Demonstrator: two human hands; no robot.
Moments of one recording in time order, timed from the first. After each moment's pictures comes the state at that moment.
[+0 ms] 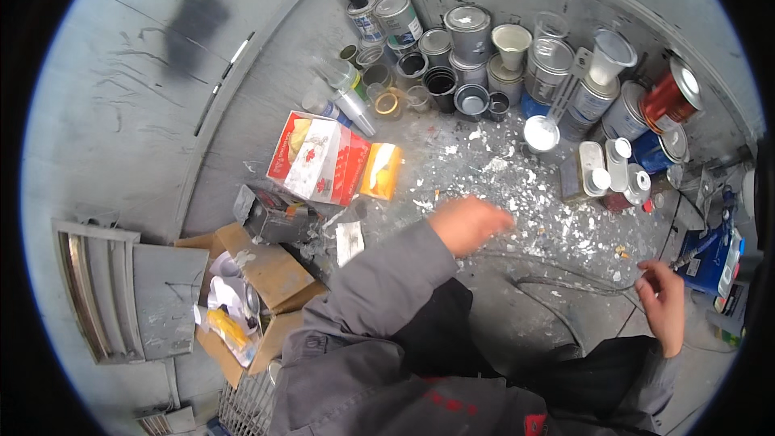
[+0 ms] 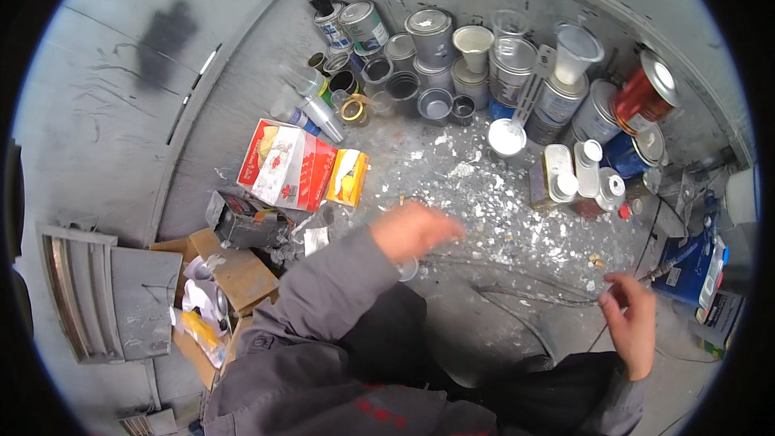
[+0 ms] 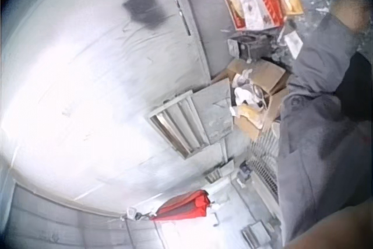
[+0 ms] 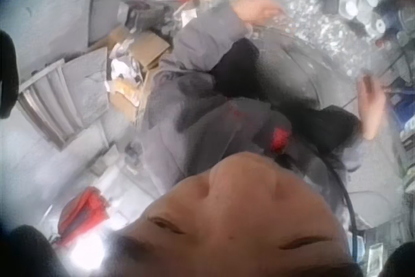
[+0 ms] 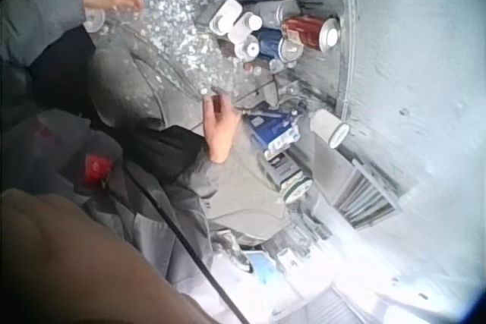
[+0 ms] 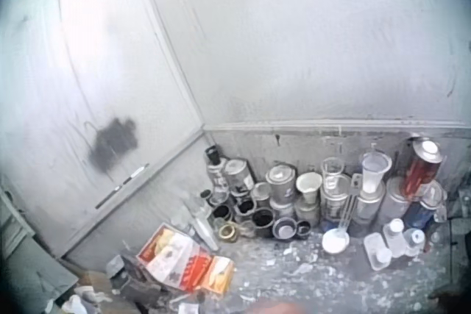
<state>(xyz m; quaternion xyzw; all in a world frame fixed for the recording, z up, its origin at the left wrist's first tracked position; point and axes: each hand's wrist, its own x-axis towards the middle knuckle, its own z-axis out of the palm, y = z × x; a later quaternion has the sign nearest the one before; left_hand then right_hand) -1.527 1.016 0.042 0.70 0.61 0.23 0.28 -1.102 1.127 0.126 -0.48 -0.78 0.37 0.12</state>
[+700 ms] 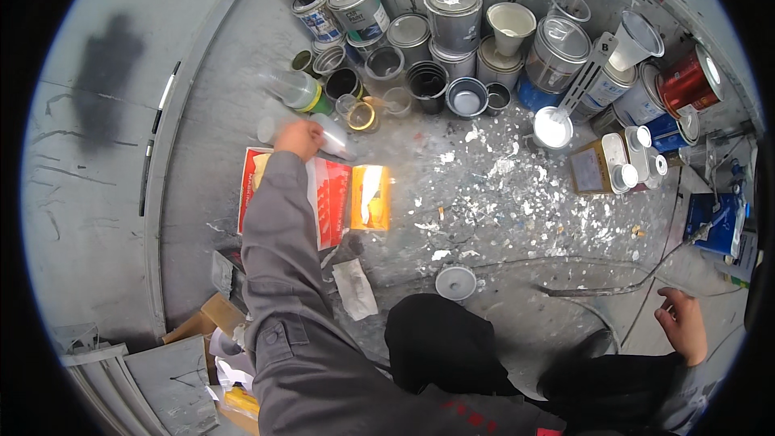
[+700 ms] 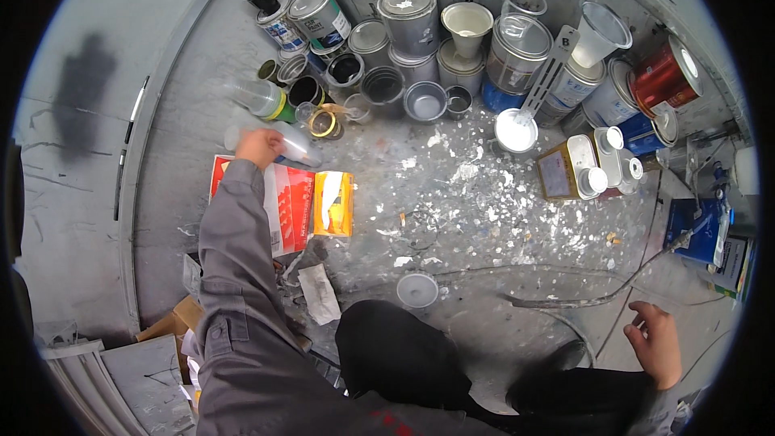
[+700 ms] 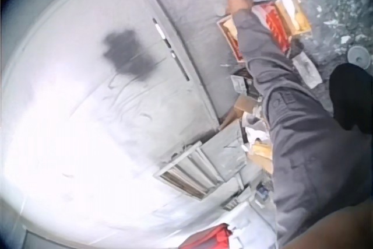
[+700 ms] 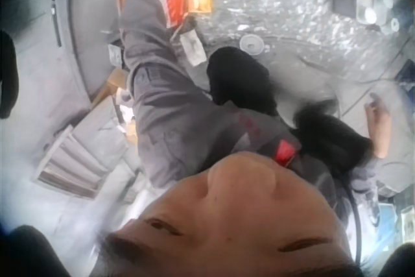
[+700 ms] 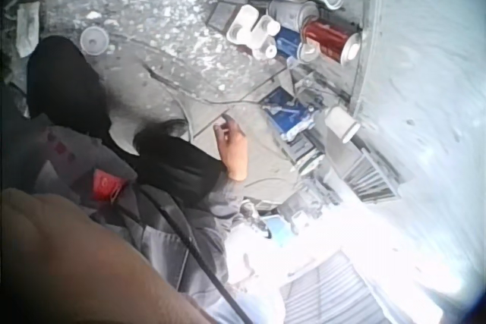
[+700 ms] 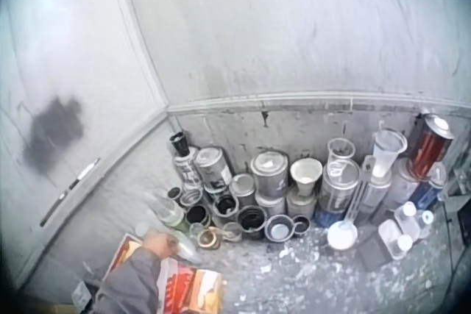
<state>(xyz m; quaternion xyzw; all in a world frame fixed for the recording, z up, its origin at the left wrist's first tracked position) -1.950 1.053 -0.055 0.50 0.85 0.01 0.15 -1.134 1.082 0.133 -0.56 -0.77 0.28 -0.07</state>
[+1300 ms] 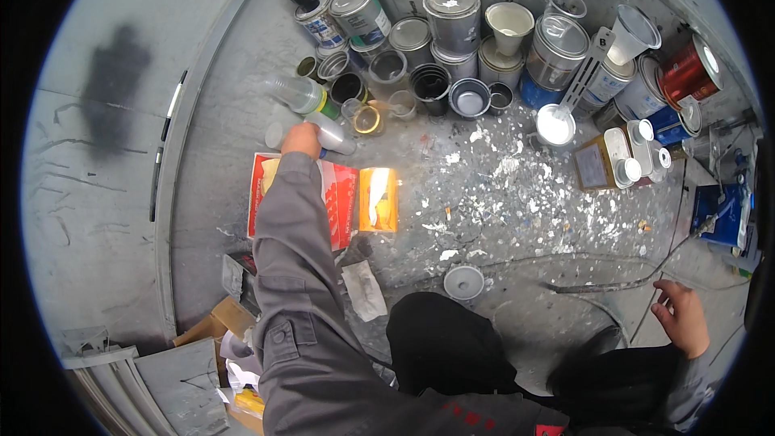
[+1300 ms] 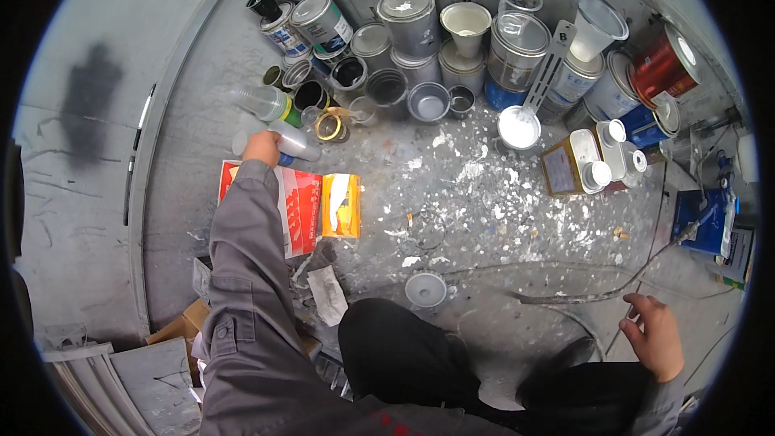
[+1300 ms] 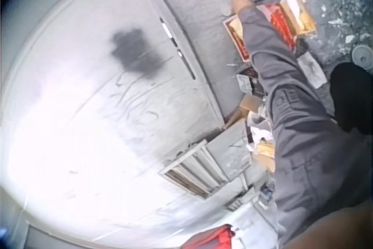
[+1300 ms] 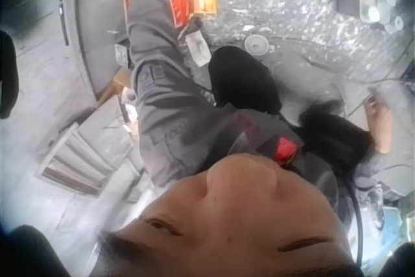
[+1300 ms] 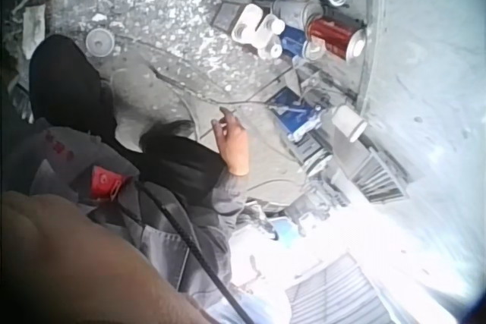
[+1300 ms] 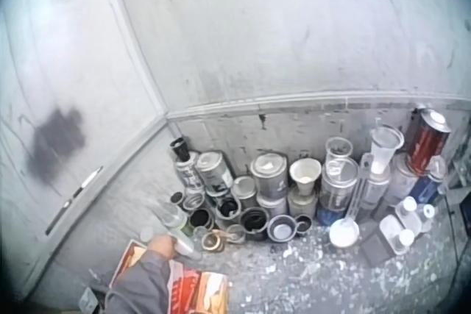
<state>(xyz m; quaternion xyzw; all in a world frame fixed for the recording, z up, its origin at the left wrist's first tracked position) -1.944 1.061 -0.052 0.48 0.88 -0.04 0.05 -1.156 1.082 0.131 -0.53 -0.78 0.31 -0.09</state>
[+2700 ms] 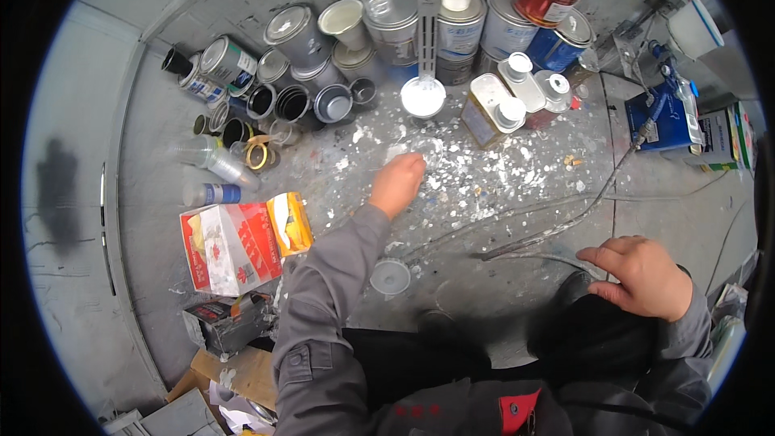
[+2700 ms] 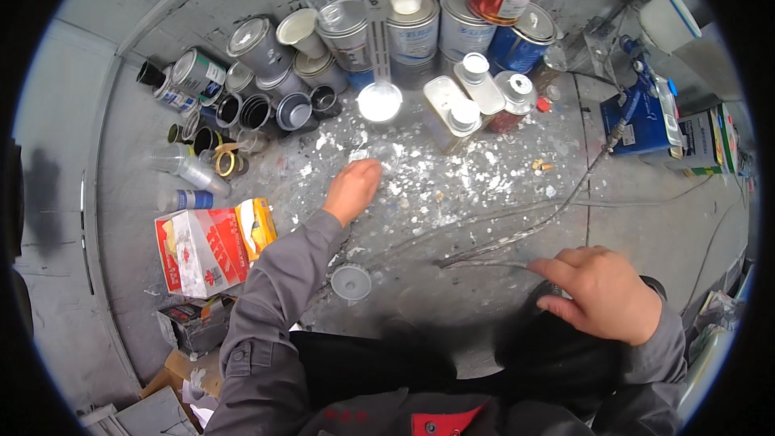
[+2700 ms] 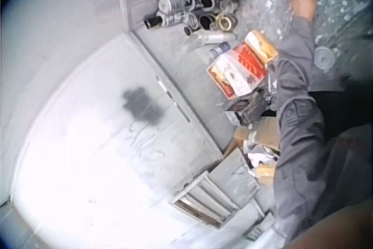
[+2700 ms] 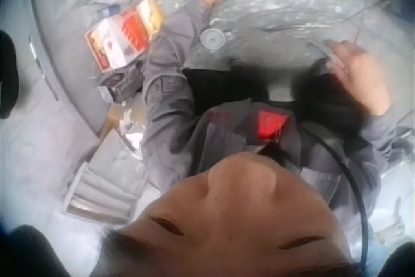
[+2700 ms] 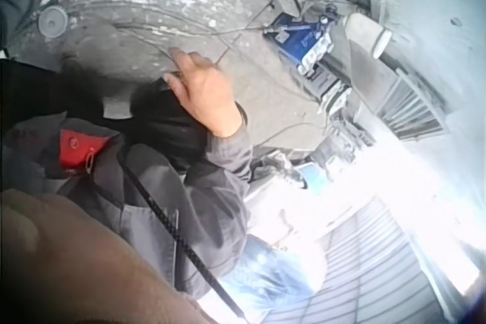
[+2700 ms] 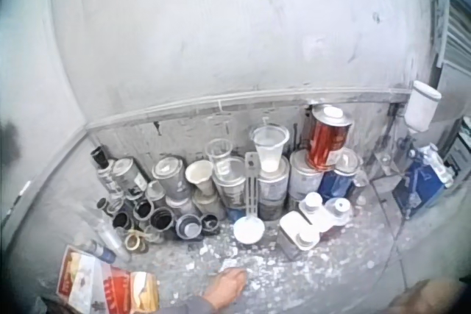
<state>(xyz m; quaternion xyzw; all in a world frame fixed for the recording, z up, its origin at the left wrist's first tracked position) -1.549 1.111 -0.141 0.80 0.54 0.22 0.15 -1.154 1.068 0.176 -0.39 -0.86 0.32 -0.10</state>
